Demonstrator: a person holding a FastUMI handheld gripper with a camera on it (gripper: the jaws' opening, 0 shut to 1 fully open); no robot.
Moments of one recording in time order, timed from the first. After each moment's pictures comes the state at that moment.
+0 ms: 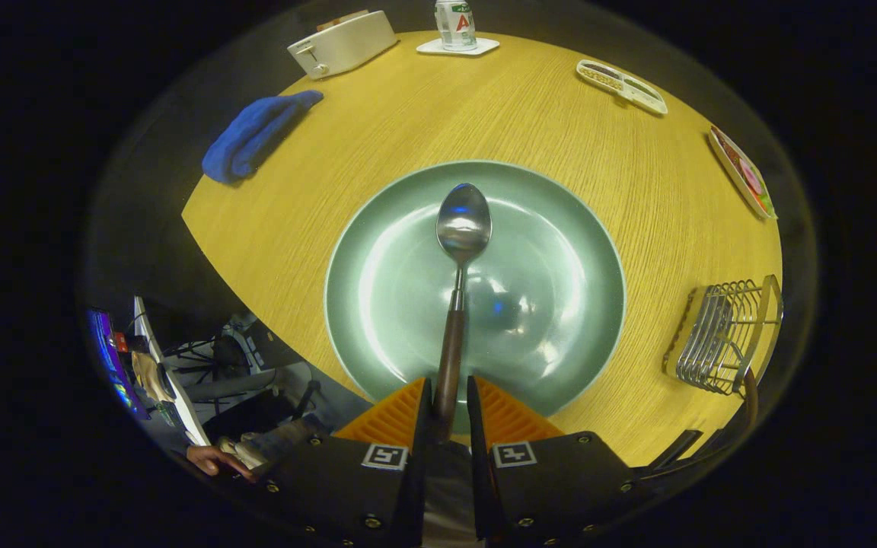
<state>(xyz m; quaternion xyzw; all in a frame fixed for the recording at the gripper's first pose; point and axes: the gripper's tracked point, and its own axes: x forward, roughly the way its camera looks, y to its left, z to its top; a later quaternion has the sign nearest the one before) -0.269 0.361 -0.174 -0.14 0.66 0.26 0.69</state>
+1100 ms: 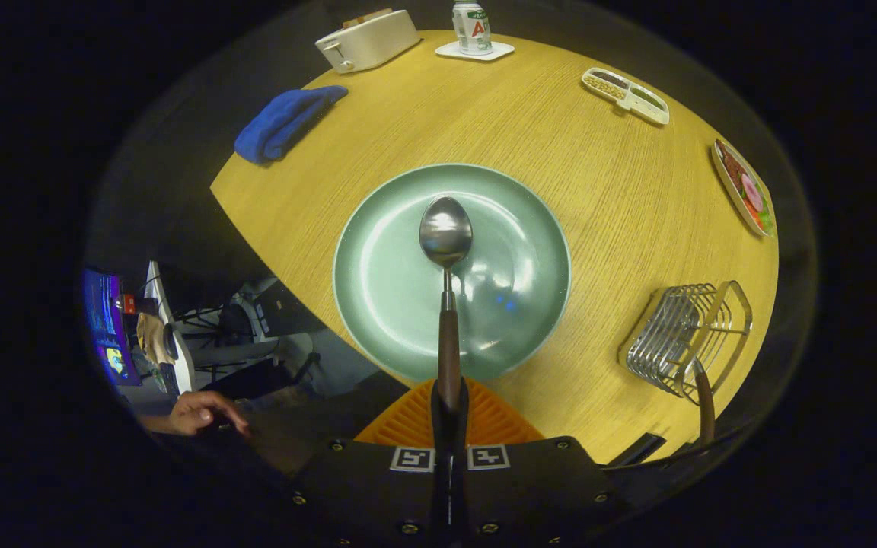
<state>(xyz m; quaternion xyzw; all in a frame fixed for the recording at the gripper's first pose) -0.278 0.310 -0.102 -0.17 0.67 0.31 0.66</state>
